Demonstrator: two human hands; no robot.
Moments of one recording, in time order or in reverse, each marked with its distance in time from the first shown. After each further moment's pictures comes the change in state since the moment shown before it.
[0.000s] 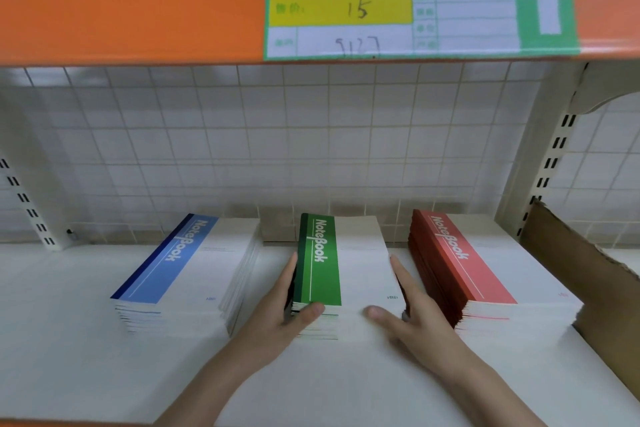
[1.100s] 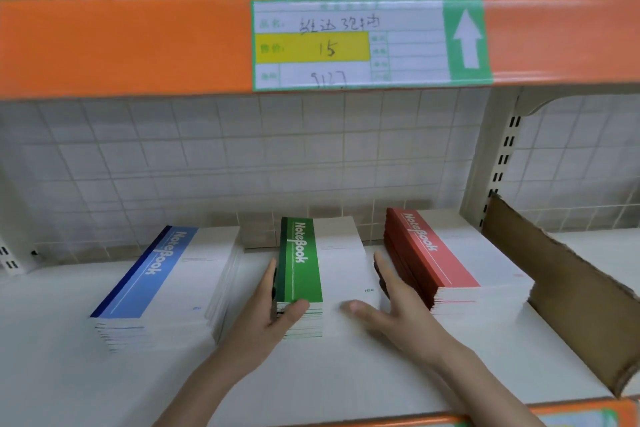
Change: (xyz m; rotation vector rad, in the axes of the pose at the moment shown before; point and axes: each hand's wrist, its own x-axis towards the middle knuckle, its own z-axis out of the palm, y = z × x) left_hand -0.005 0.013 -0.001 0.027 -0.004 0.035; right_hand -0.012 -0.029 -0.003 -0.112 0.019 0.007
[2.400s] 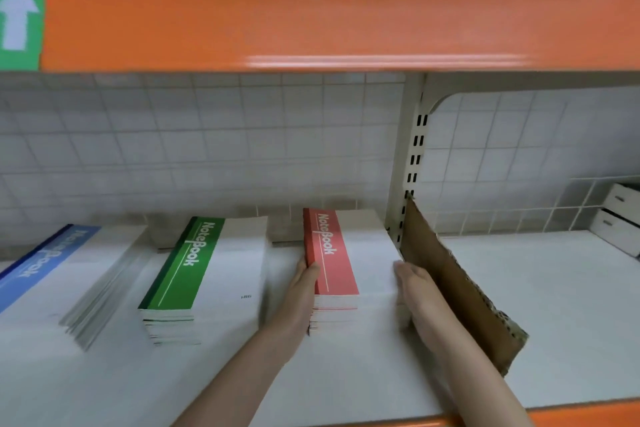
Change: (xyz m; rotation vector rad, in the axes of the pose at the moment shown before) left_hand 0.089 0.070 0.204 -0.544 0.082 -0.396; right_hand -0.012 0.075 -0.150 0.315 0.384 0.617
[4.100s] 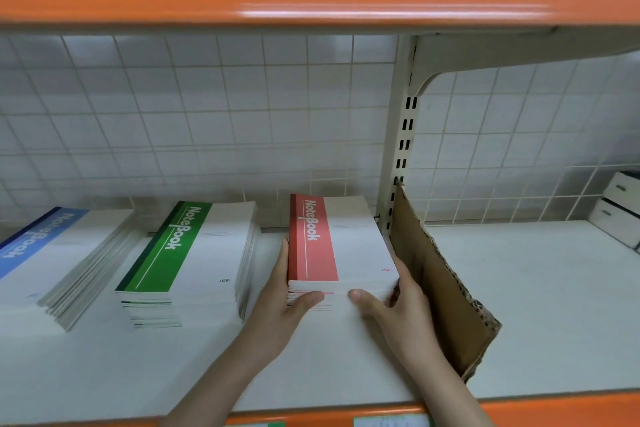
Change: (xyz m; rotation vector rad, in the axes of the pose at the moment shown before) left_hand -0.026 -0.023 -0.009 0.562 0.026 0.341; right_hand -0.019 0.047 -0.012 0.038 -0.130 -0.557
